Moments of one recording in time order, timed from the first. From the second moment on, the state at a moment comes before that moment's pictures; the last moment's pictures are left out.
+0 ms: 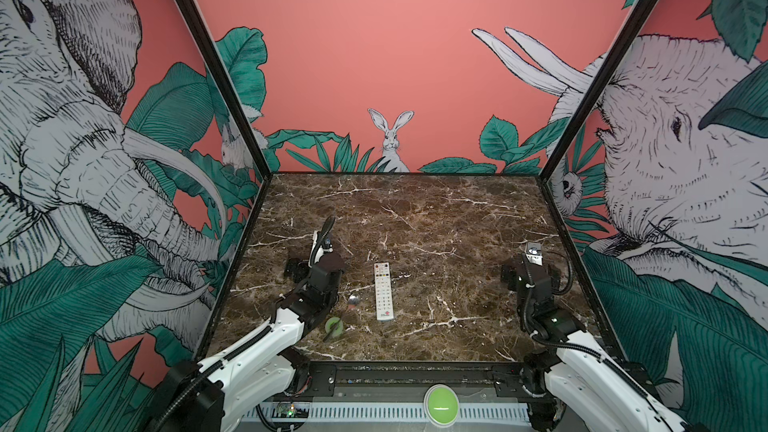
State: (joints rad) left arm -0.57 0.97 0.37 0.11 -0.95 0.10; right arm 0.35 0.67 0.31 -0.13 0.71 0.09
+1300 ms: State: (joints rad) left arm -0.32 1.41 0.36 0.66 -0.72 0.18; right arm 0.25 1.31 0.26 0.68 0.64 -0.14
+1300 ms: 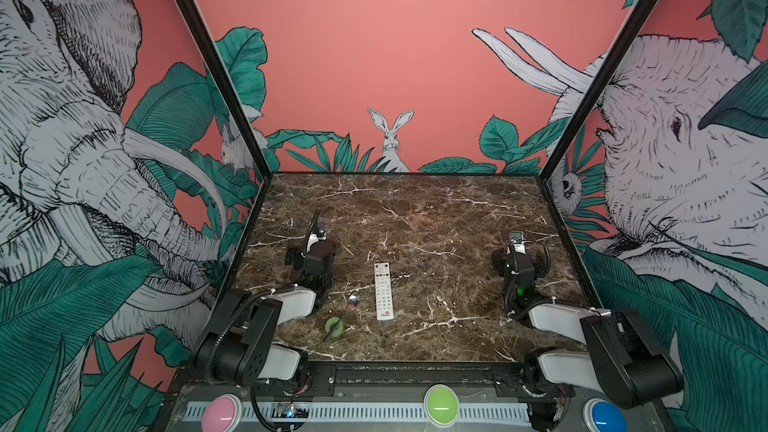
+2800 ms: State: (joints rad) left arm -0.11 1.56 0.39 0.80 -0.32 0.13; right arm 0.13 1.56 0.33 0.91 0.40 -0.12
